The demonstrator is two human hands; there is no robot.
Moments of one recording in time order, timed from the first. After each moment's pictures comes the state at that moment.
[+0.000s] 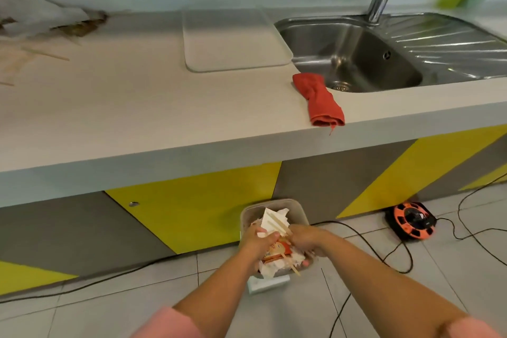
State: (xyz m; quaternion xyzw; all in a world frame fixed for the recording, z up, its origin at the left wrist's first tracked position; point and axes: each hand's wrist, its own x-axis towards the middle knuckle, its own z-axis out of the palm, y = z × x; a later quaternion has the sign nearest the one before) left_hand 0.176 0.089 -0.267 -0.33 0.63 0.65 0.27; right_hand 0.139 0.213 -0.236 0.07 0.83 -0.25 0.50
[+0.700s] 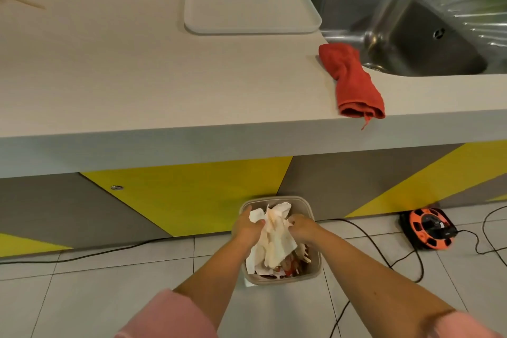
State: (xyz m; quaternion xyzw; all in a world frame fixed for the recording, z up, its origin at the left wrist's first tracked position) left_hand 0.120 0.079 -0.337 -0.33 0.75 0.53 0.24; right_hand 0.084 0.211 -0.316 0.06 0.88 -0.18 0.43
